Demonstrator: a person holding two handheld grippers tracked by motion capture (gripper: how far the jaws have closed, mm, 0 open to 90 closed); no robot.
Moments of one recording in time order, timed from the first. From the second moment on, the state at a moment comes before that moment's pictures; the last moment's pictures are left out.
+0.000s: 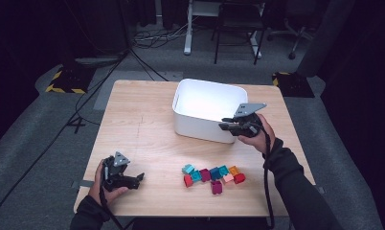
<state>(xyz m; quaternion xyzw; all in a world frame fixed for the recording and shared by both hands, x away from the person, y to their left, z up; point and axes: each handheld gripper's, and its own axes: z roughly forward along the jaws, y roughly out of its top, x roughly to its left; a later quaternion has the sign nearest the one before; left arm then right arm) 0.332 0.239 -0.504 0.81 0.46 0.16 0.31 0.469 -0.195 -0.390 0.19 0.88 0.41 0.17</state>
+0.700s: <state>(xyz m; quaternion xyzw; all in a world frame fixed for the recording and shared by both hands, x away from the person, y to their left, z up) 0.331 0.239 -0.504 0.81 0.47 0.16 0.31 0.428 -0.258 -0.377 0.11 0.88 0.44 0.17</state>
